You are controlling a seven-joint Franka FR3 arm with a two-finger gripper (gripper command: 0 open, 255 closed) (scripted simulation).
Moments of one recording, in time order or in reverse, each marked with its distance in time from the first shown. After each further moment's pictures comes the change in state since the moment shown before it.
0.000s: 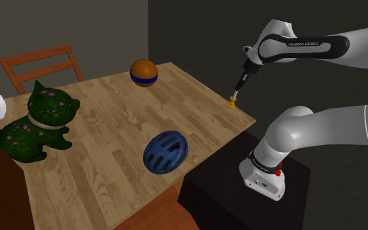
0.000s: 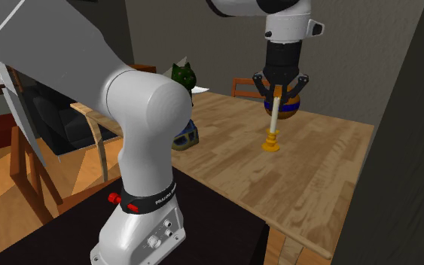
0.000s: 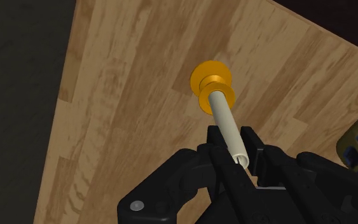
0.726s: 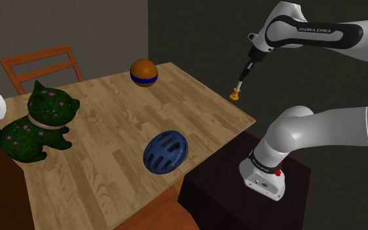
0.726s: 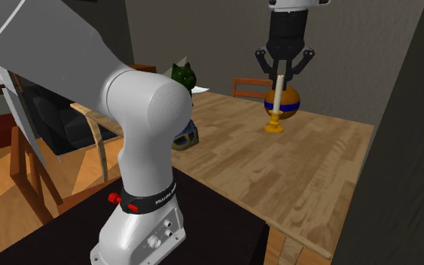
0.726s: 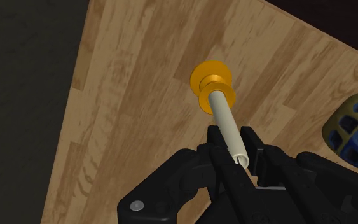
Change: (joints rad) arm 0.015 -0.029 0.045 0.131 0.036 -0.158 0.006
